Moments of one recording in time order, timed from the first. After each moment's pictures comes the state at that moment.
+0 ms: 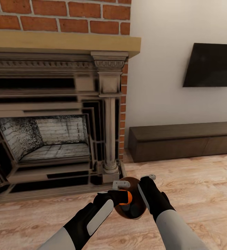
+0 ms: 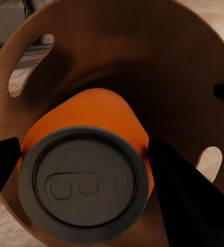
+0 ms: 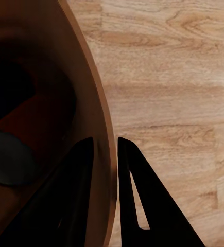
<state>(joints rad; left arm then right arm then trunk) -0.57 -0.15 -0.73 -0.98 0.81 0.50 0.39 -0.68 0.17 0.03 -0.75 0.23 0.93 -0.24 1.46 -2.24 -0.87</state>
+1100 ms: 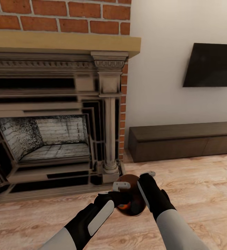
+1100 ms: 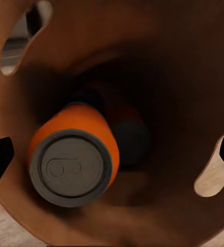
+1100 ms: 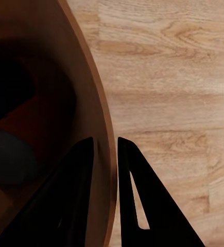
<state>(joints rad) -0.58 -0.16 -0.73 -0.95 0.82 0.49 0.39 -0.67 0.17 0.07 -0.83 0.22 0.99 -0.24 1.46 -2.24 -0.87</state>
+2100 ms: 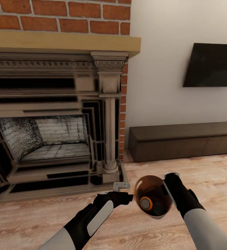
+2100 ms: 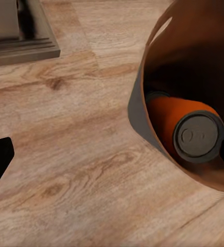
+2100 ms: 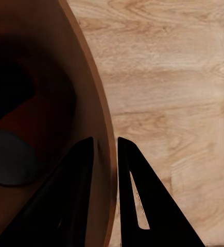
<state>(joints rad) -0.57 -0.15 -0.73 -0.95 0.82 0.49 0.35 -0.68 -0.08 0.04 -0.83 0.23 1.00 -0.06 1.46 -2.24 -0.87</state>
